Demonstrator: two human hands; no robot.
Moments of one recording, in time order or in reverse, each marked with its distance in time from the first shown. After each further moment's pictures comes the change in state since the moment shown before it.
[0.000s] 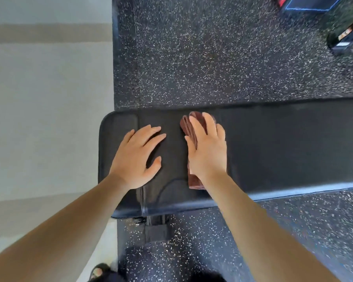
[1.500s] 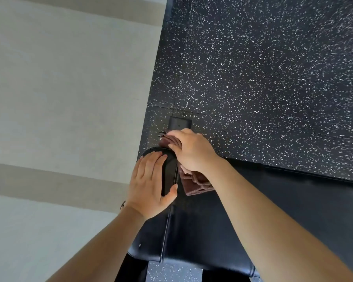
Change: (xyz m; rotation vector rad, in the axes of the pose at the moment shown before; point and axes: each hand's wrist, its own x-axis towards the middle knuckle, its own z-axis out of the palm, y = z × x) left_hand 0.015 -0.040 -0.014 -0.095 0.176 -0.424; right_hand 0.152 -0.114 0.037 -0.026 -0.744 -0.325
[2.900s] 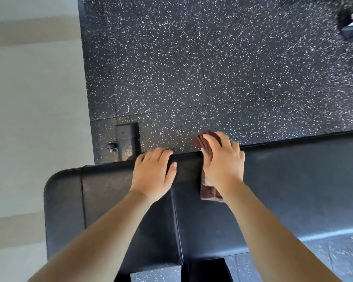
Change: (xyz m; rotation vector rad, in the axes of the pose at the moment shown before) left_hand 0.083 0.202 0.060 0.118 -0.304 0.162; right_hand -0.156 0.224 -0.043 -0.034 0.445 0.571
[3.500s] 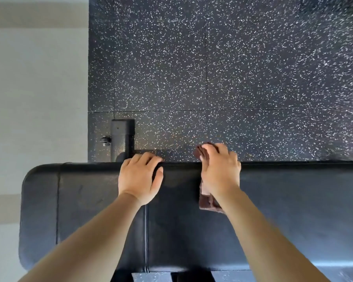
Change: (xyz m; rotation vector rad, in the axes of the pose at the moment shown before) left_hand 0.017 0.027 0.011 0.050 0.038 -0.126; right_hand 0.034 0.035 -0.025 -0.043 -0.165 -0.023
